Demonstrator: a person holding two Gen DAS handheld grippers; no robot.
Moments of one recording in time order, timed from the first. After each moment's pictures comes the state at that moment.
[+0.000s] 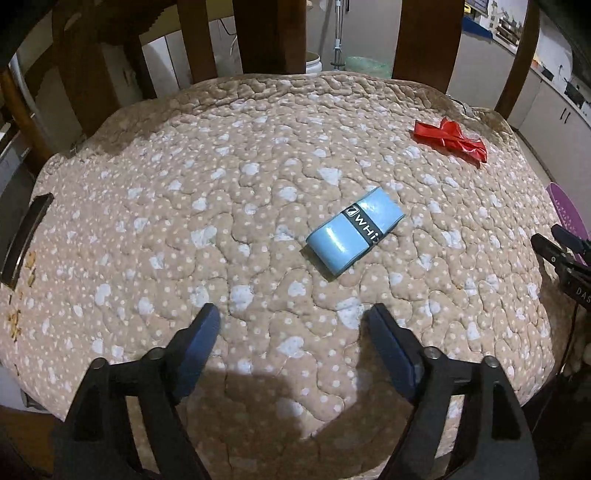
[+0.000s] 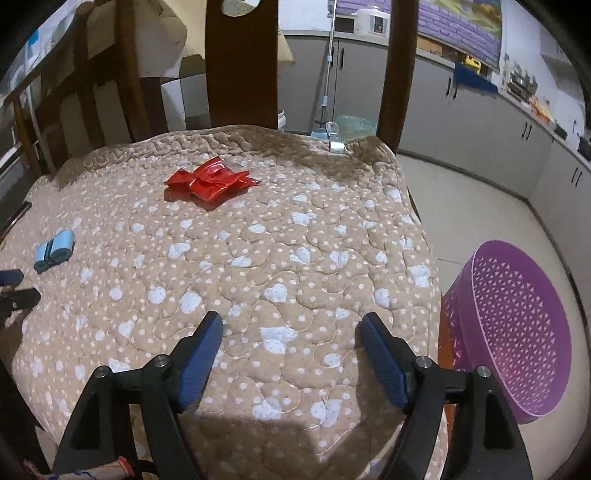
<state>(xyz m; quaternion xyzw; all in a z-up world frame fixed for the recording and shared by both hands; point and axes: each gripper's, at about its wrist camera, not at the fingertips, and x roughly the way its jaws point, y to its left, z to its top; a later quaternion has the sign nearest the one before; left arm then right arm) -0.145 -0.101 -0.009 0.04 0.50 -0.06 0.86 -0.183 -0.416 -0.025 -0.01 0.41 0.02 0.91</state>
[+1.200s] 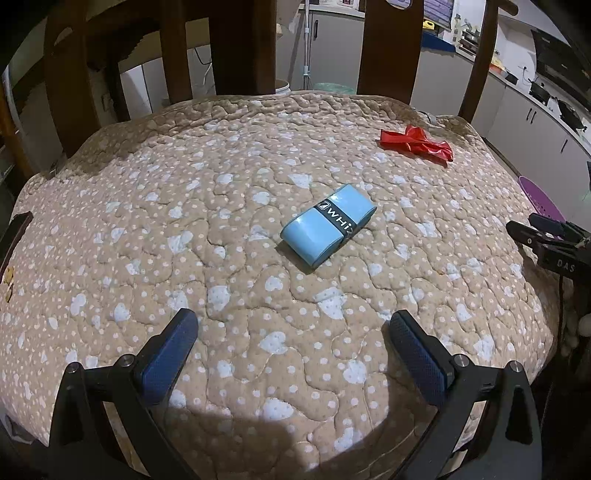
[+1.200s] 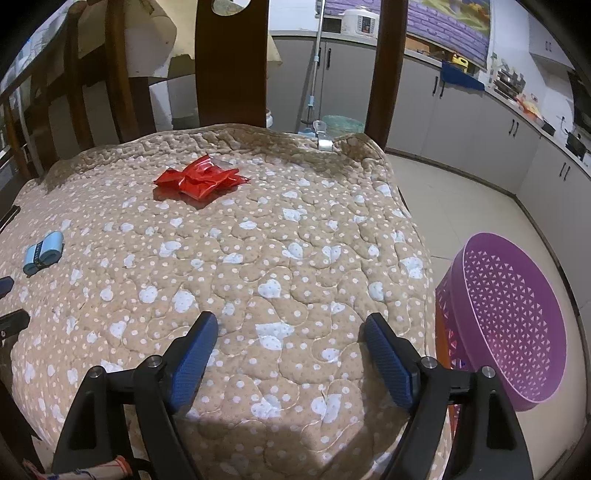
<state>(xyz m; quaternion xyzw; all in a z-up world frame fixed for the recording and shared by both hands) -0.166 -0.101 -0.013 0.04 0.44 -0.12 0.89 -0.183 -0.413 -0.026 -0.02 0.41 -0.02 0.91</state>
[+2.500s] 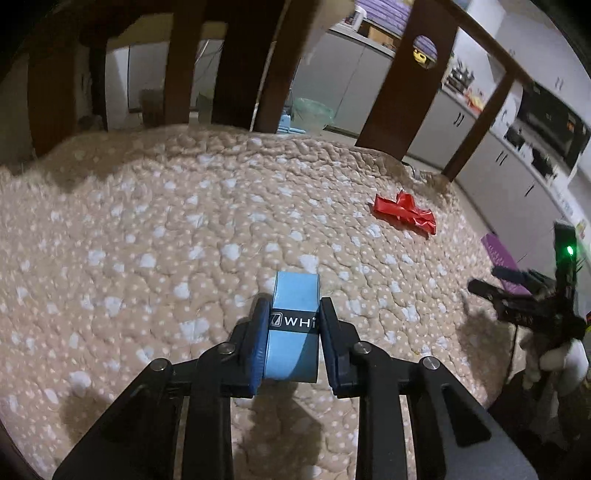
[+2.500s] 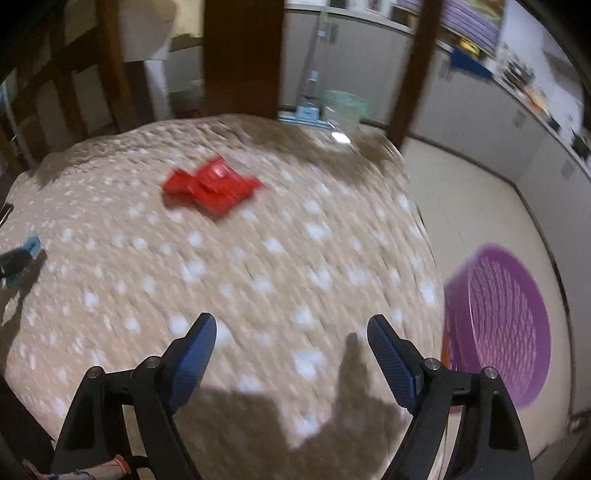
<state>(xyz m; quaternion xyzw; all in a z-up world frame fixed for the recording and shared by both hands) -0.110 -0.060 0.013 -0.07 0.44 -0.20 0.87 -0.140 -0.385 0.005 -0.04 0.47 -0.02 0.88</state>
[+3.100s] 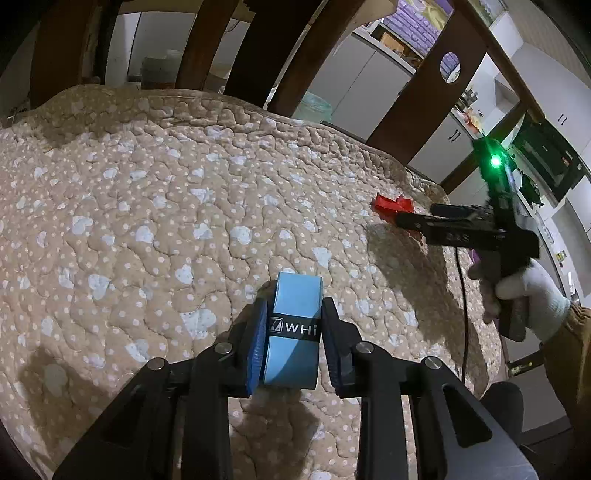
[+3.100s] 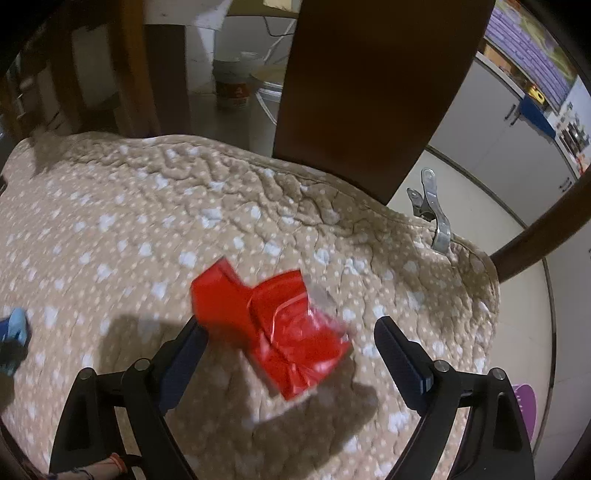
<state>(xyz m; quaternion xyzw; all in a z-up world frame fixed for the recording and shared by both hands) -0.100 -0.044 -0.004 -0.13 0.46 -0.22 0.85 -0.003 -0.318 -0.002 -0.12 0.51 0.04 0.85</state>
